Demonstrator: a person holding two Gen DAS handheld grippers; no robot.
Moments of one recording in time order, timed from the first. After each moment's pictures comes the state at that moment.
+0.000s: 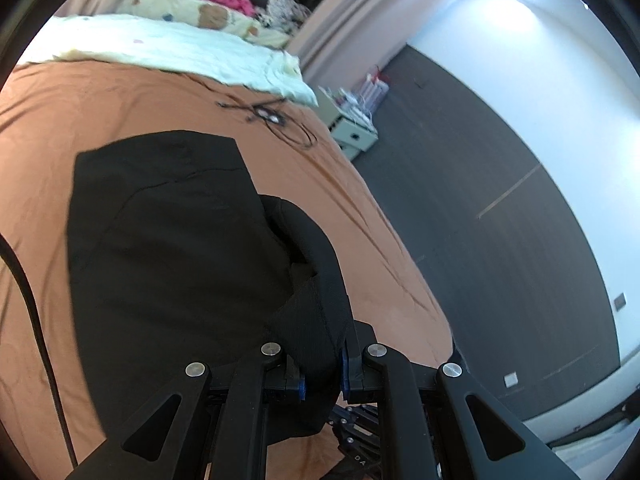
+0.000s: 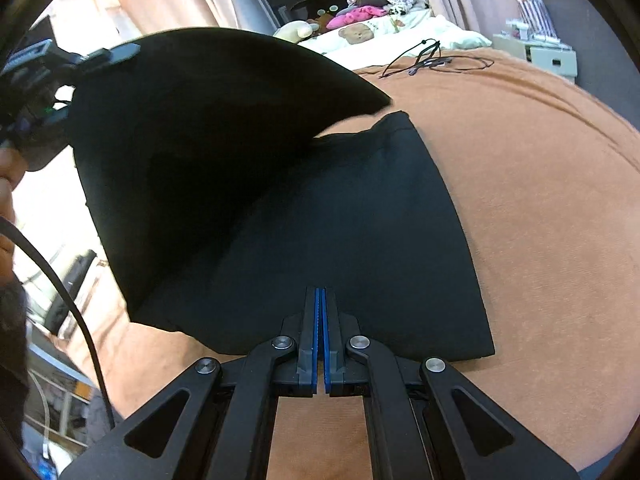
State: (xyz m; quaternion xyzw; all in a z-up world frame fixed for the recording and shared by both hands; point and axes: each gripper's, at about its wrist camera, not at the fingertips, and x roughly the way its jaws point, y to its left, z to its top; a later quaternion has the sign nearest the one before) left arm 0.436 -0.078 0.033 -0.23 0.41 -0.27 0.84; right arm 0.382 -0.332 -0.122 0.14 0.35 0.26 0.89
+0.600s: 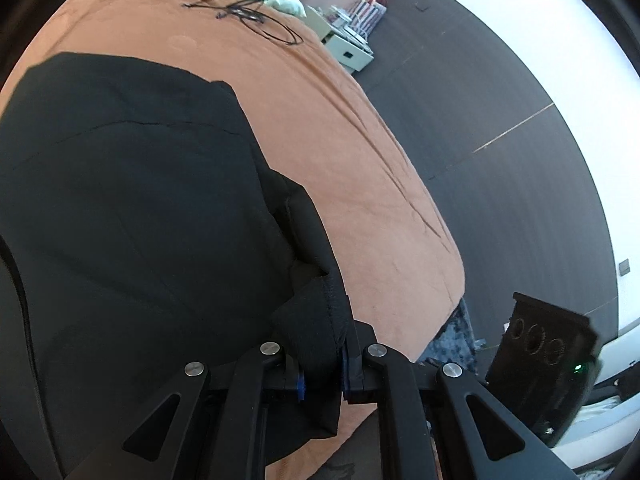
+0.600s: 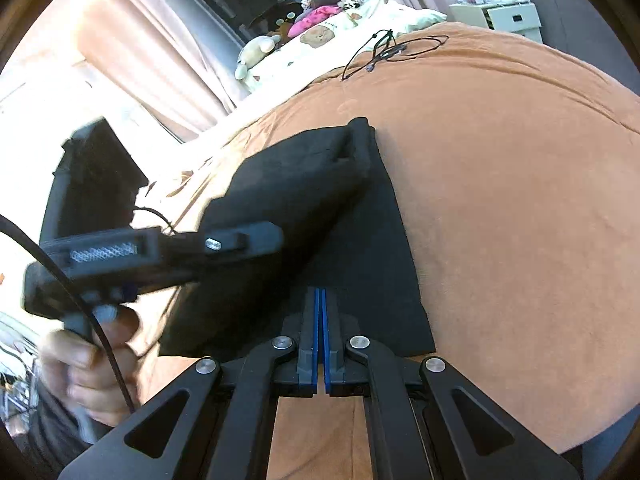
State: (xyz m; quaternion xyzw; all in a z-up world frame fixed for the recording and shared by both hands) left arm 0.456 -0.180 -0.074 -0.20 0.51 -0.31 0.78; right arm 0.373 -0.384 -0.103 0.24 0.37 0.23 0.87
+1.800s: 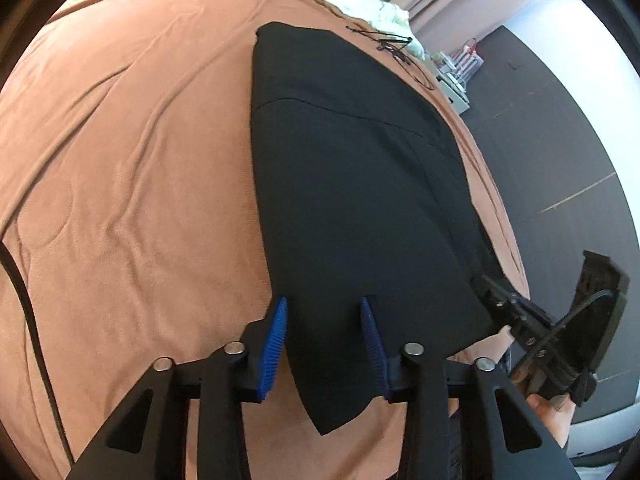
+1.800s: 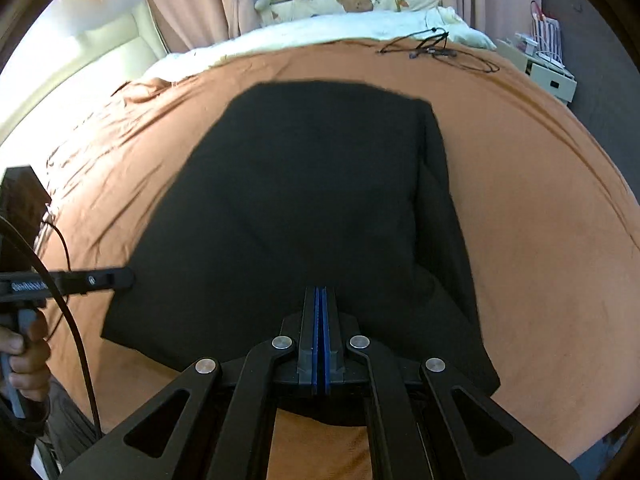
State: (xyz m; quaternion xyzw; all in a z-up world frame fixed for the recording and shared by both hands) left arm 0.385 0.014 -0.132 -0.25 0.51 -0.16 0.81; right arm 0.411 -0.248 -0.115 0.01 0.41 0.17 0.89
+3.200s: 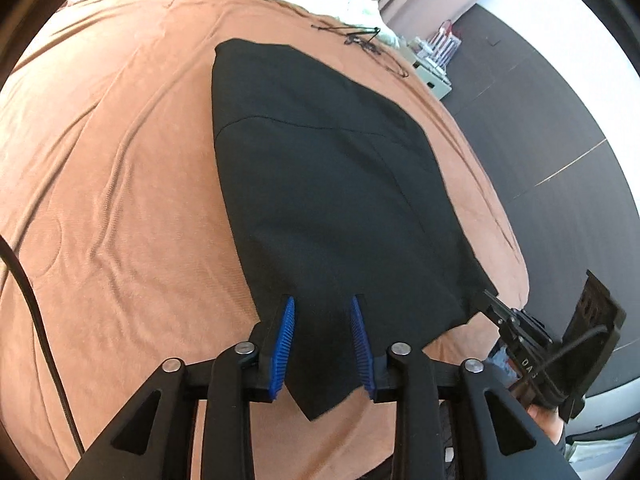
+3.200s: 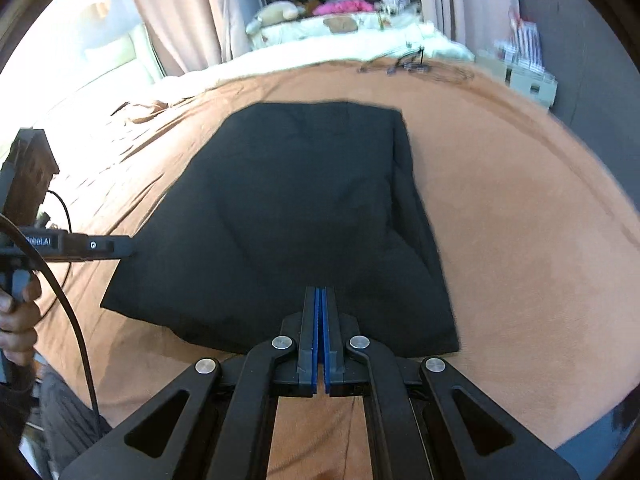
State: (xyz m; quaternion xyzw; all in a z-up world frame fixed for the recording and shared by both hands) left arm 0.390 -0.003 -0.100 -0.20 0.51 -0.18 0.82; right arm 0.350 -0.265 -0.100 0.01 0.36 0.14 0.92
